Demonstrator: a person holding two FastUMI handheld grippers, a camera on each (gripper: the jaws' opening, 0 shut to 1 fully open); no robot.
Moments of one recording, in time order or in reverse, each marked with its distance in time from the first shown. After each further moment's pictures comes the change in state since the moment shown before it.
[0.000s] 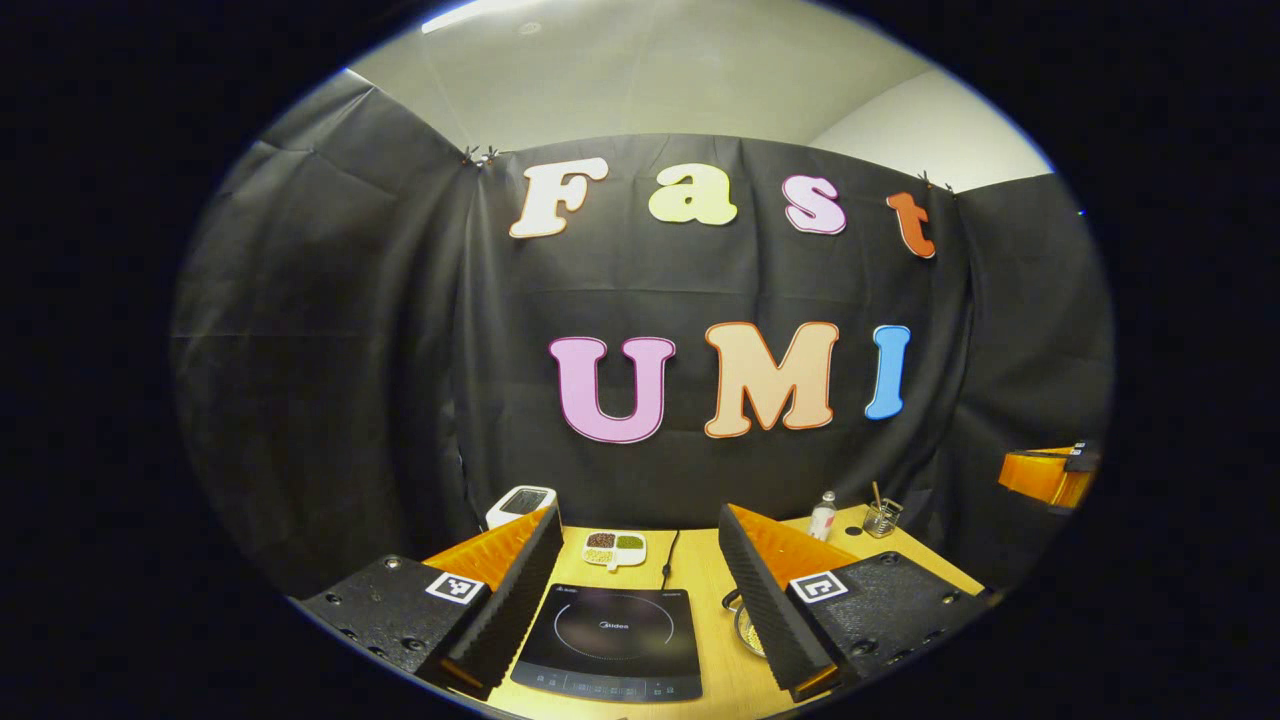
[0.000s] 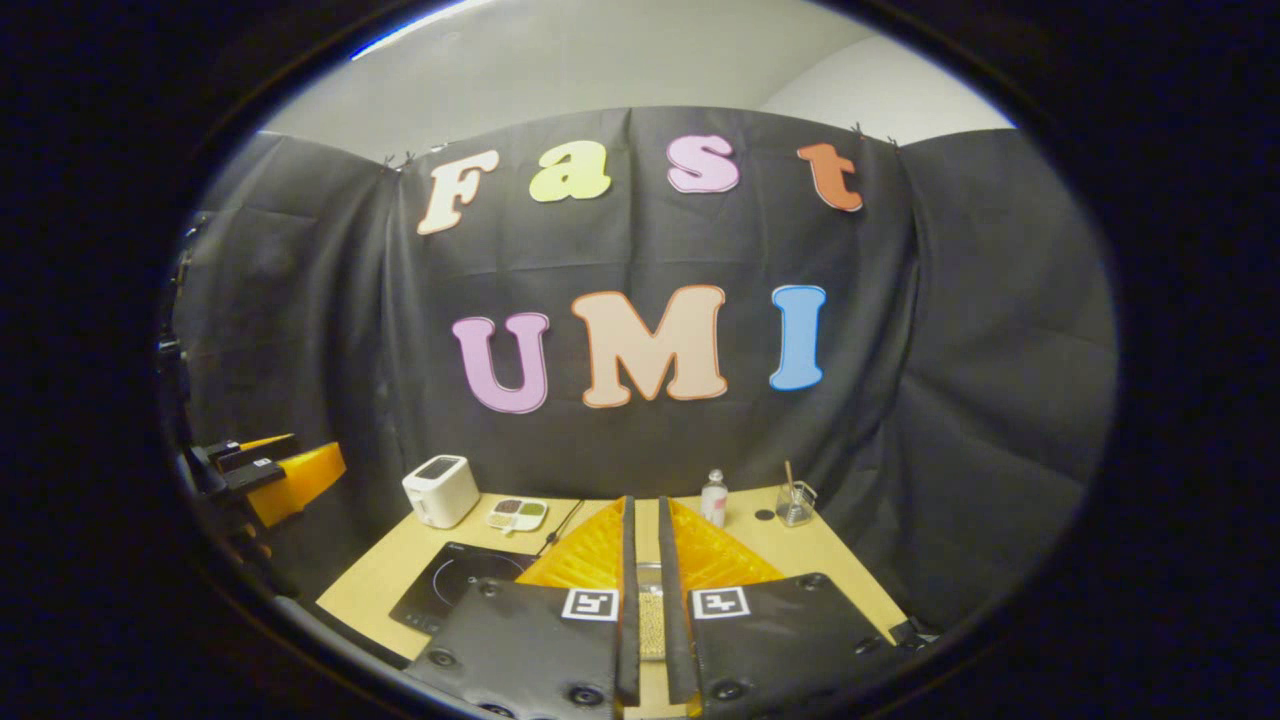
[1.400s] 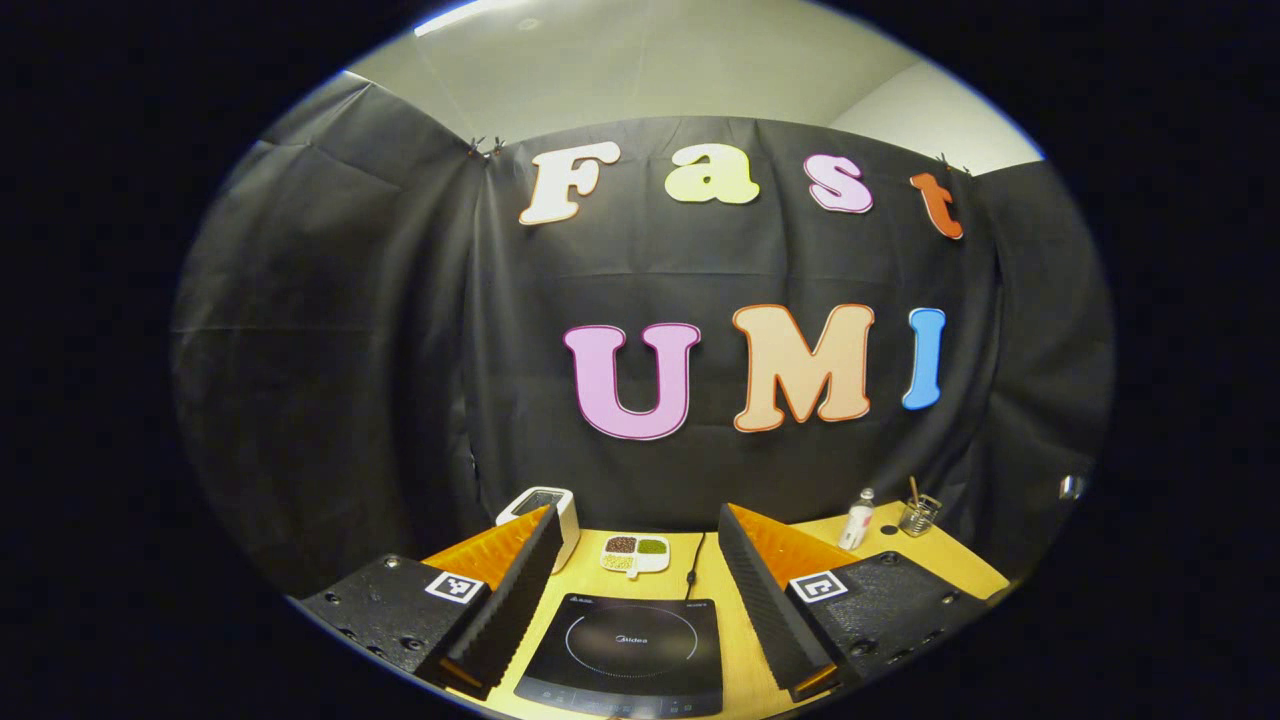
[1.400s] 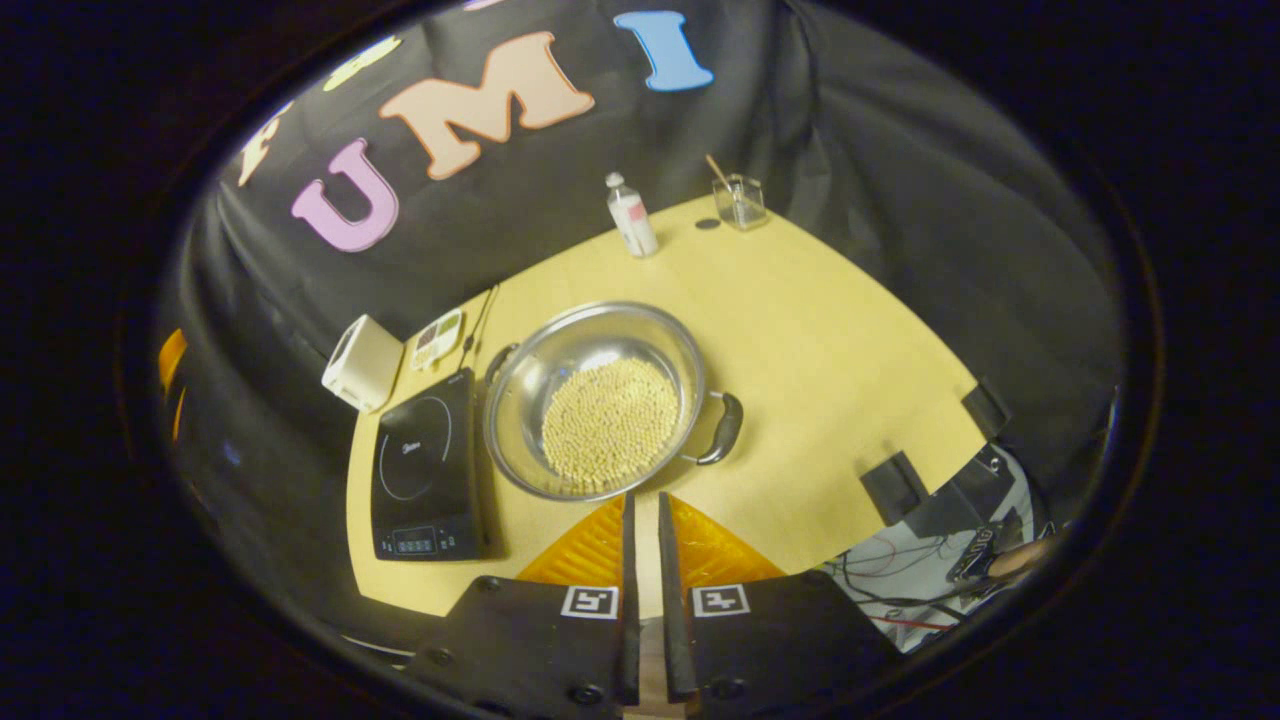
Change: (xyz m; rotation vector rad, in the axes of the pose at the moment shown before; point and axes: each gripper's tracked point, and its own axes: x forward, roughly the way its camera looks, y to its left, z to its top) left arm 0.063 0.018 -0.014 0.037 0.006 0.118; right arm 0.033 -0.071 -0.309 0.341 0.799 -0.123
